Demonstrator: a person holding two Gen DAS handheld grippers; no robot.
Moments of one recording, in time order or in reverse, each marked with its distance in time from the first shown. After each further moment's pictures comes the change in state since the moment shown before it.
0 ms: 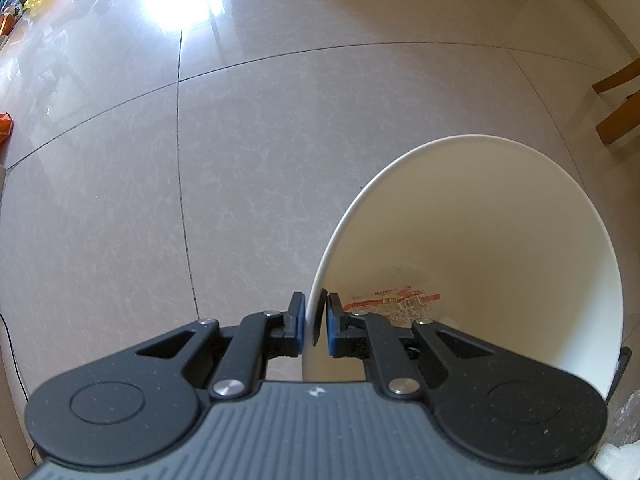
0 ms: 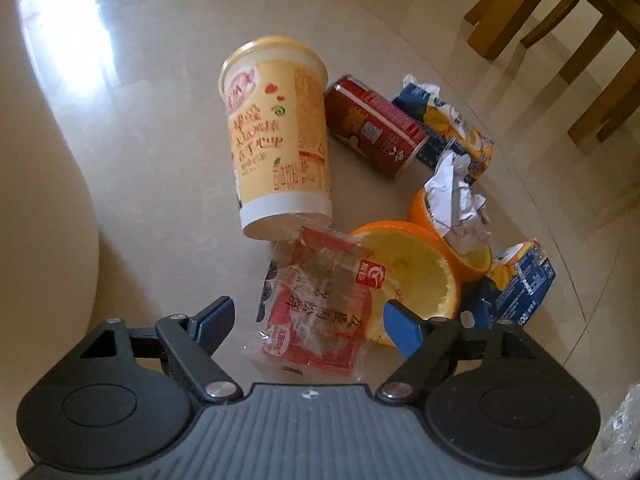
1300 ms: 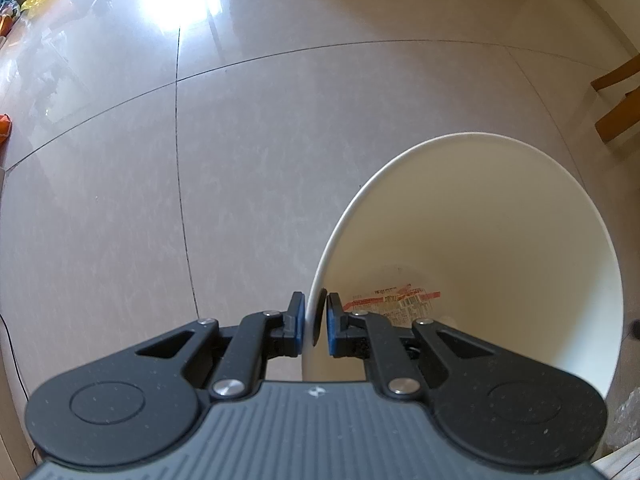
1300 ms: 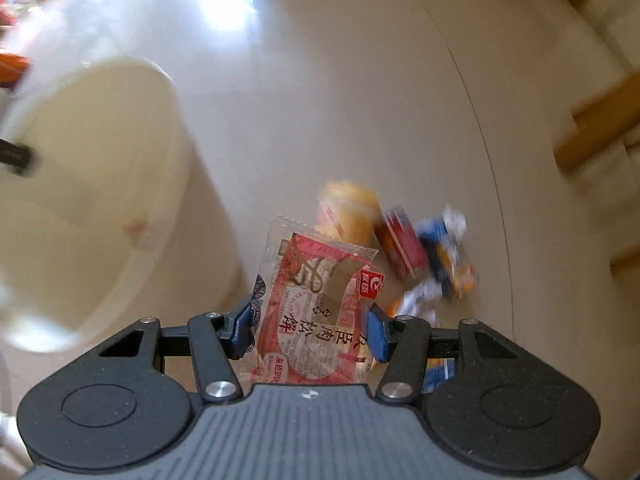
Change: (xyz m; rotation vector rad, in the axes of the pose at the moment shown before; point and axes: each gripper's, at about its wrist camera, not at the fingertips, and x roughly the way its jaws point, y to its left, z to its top) left arm 0.001 0.000 0.002 -0.002 0.002 -0.008; right arm -0.199 -0.061 0.126 -0.377 0.058 0.353
